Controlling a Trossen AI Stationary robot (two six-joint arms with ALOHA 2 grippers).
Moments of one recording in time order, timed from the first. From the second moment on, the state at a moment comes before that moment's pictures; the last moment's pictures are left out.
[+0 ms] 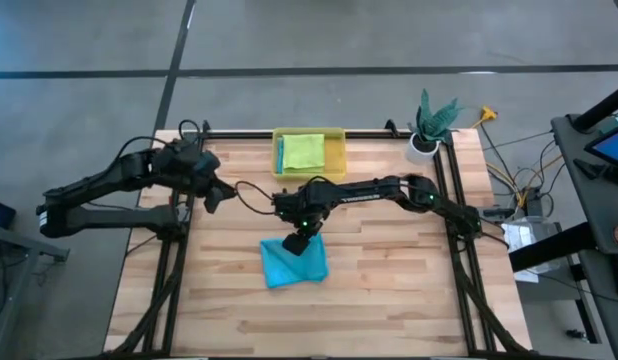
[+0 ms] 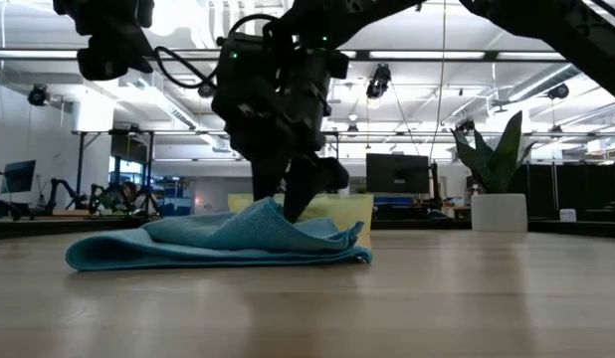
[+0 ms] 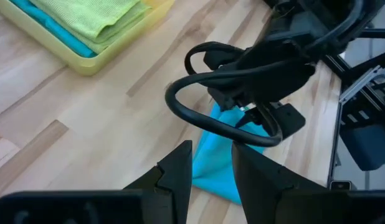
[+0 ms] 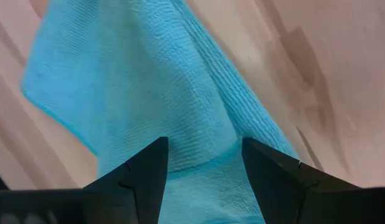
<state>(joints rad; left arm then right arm) 0.34 0.72 0.92 -0.90 0.19 -0.48 -0.02 2.36 2.01 -1.01 -0.35 0.54</state>
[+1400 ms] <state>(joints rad) 0.34 0.75 0.92 -0.90 0.21 -0.52 0.06 2.35 1.94 -0.49 -0.84 0.63</state>
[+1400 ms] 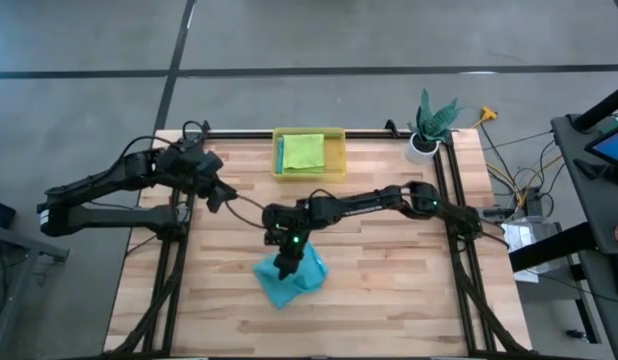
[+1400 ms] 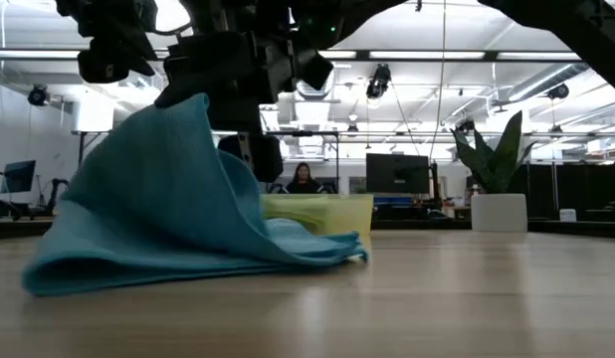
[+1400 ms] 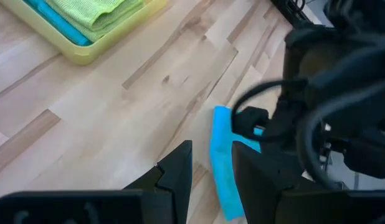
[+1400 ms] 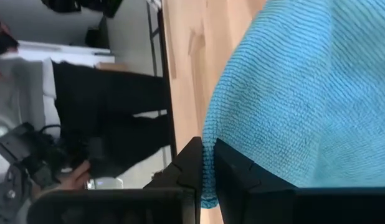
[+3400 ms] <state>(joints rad) -0.31 1.01 0.89 -0.64 0.16 -0.33 0.51 1.83 1.14 -0.19 0.21 2.00</state>
